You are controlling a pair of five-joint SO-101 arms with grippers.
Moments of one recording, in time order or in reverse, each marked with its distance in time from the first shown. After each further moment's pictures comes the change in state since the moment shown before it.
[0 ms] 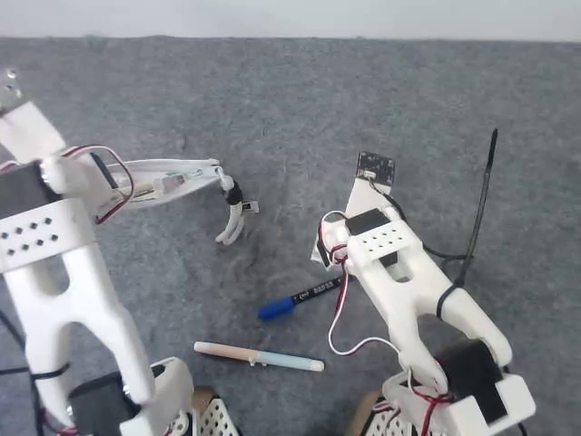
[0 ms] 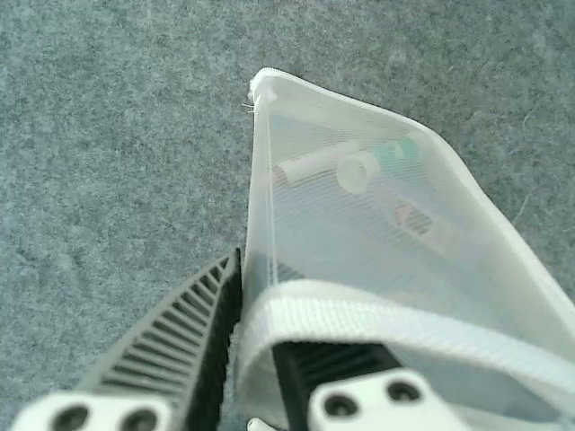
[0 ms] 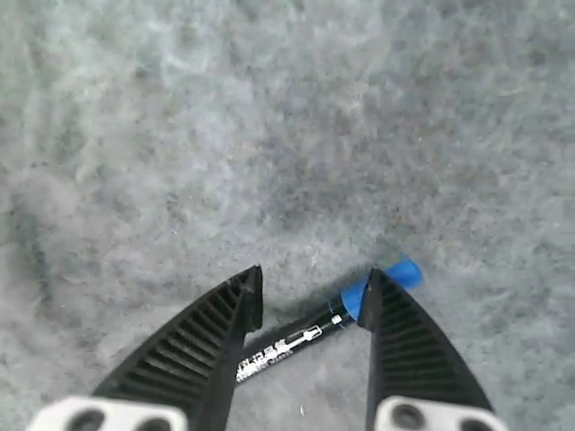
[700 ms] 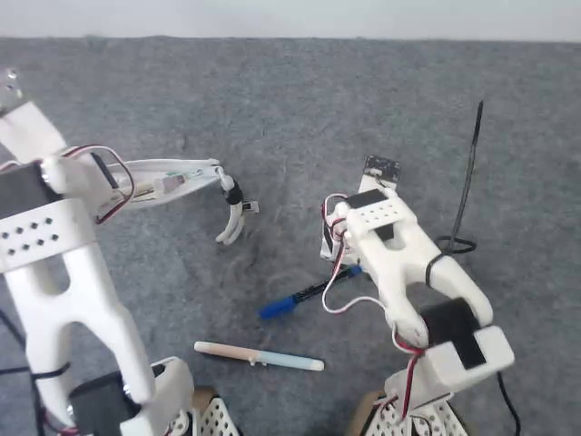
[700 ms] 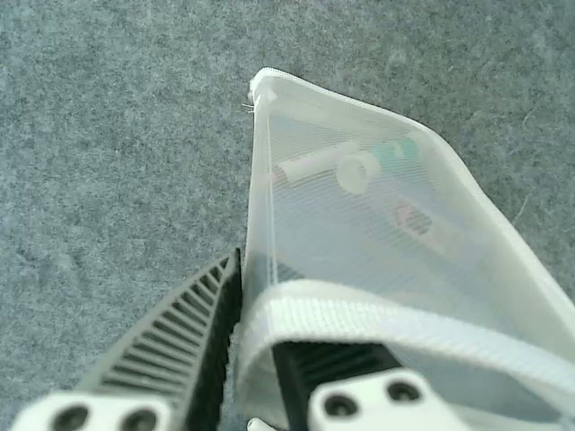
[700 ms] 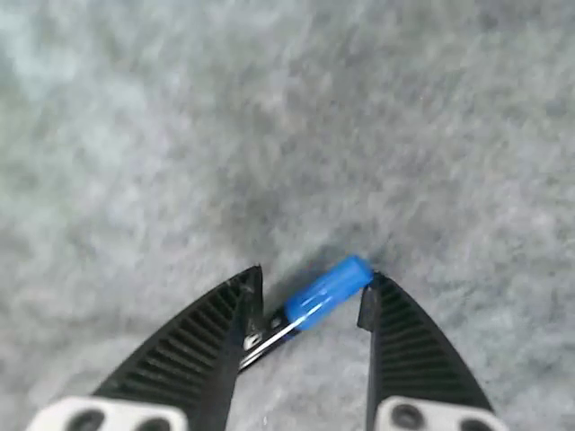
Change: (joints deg) left arm 0.0 0.0 0.0 0.0 0.0; right arm 4.2 14.6 -9.6 5.5 0.0
